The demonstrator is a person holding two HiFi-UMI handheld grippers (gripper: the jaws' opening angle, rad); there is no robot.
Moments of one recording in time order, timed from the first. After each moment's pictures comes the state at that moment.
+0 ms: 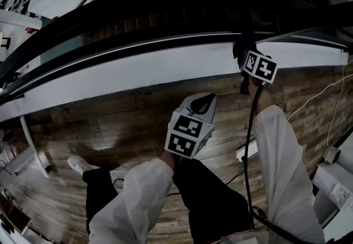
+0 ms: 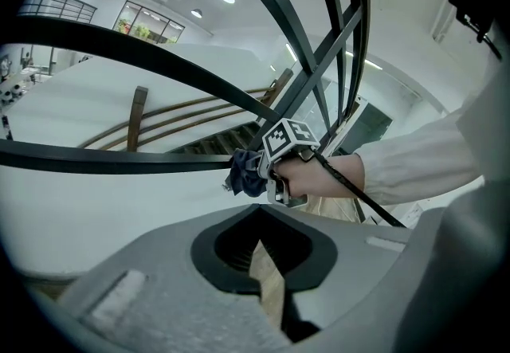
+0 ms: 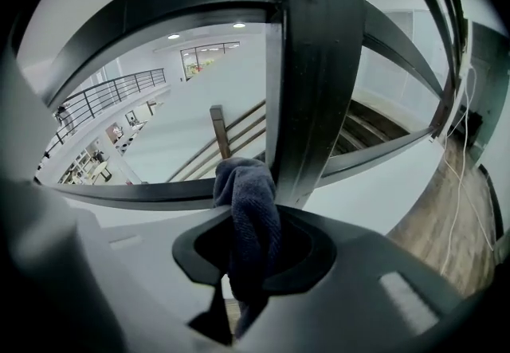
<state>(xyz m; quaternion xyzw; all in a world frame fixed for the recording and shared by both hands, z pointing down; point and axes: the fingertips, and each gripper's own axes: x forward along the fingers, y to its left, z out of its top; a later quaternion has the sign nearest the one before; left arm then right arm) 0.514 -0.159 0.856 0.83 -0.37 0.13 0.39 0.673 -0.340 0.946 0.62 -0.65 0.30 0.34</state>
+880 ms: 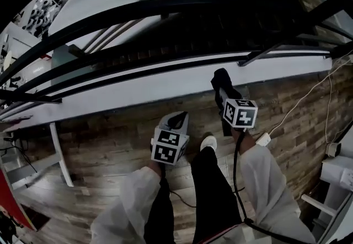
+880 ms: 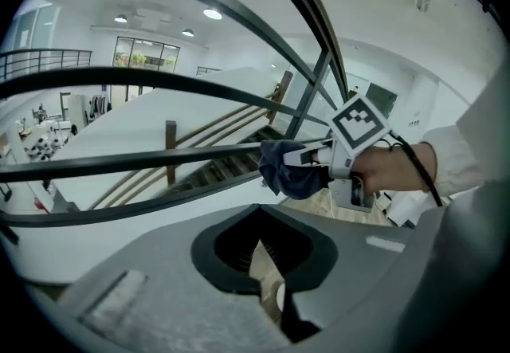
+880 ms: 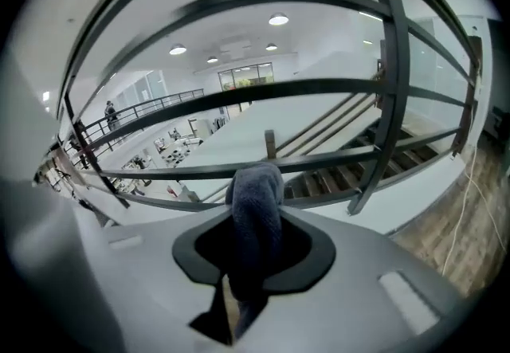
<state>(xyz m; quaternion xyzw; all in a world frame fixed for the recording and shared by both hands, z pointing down) 0.279 -0.038 0.712 0.82 -0.42 0.21 0.33 0.424 -0.146 0.729 0.53 -0.74 0.29 0.29</state>
